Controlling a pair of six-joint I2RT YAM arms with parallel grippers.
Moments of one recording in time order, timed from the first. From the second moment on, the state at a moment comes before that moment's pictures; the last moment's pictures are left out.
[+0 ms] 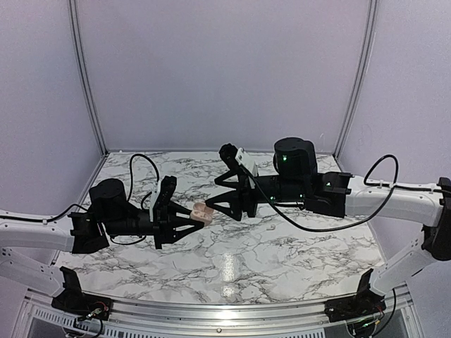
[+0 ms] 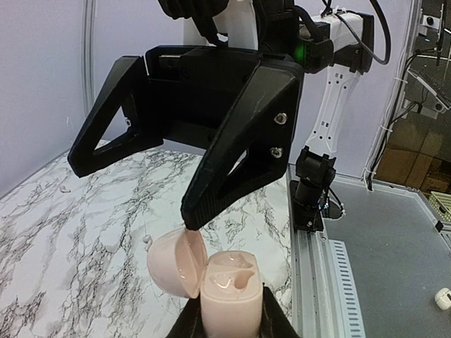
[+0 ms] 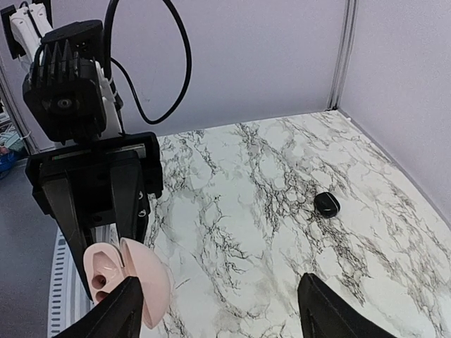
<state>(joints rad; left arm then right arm) -0.98 1.14 0.55 0.50 0.45 -0.09 0.99 1.41 1.09 0.03 -0.33 -0.07</state>
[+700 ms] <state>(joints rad) -0.99 1.13 0.55 0.50 0.42 -0.11 0.41 1.66 1.12 0.07 -0.22 0.03</state>
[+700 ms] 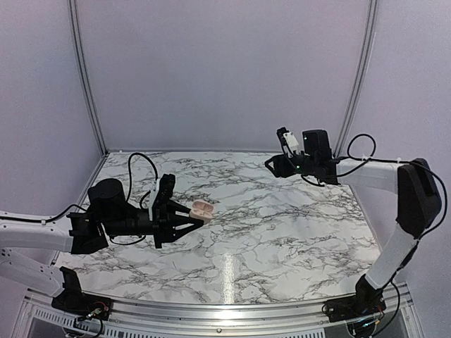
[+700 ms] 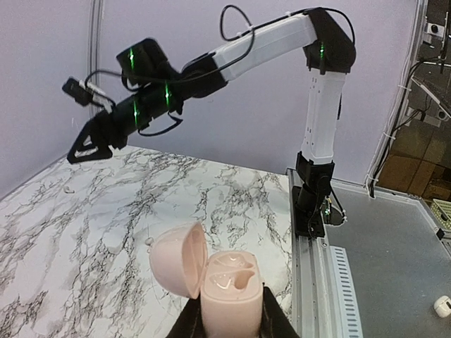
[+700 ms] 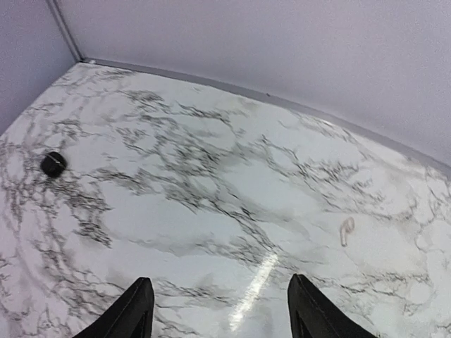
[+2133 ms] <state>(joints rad) -0.99 1.10 0.52 0.50 0.36 -0.10 0.25 2.38 1.86 -0.38 0.03 -0.06</state>
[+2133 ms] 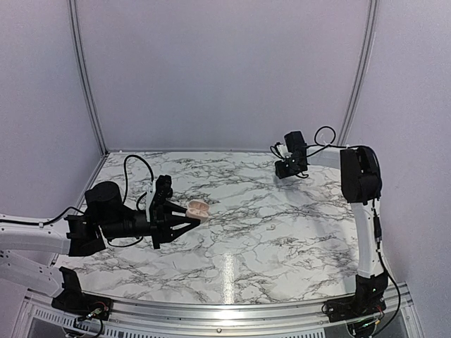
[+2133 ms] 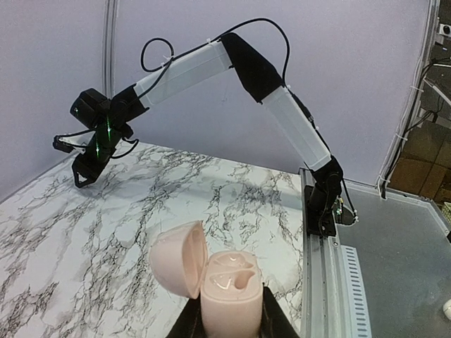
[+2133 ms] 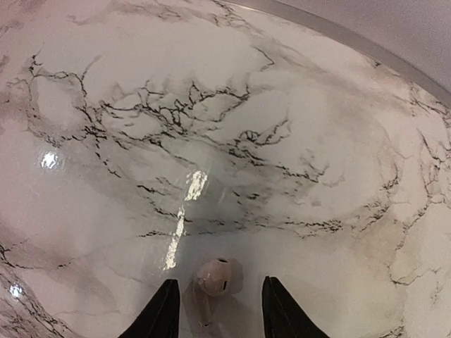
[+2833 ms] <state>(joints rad) -0.99 1.08 0.51 0.50 0.35 -0.10 0.24 2.43 1.93 -0.41 -0.09 -0.09</state>
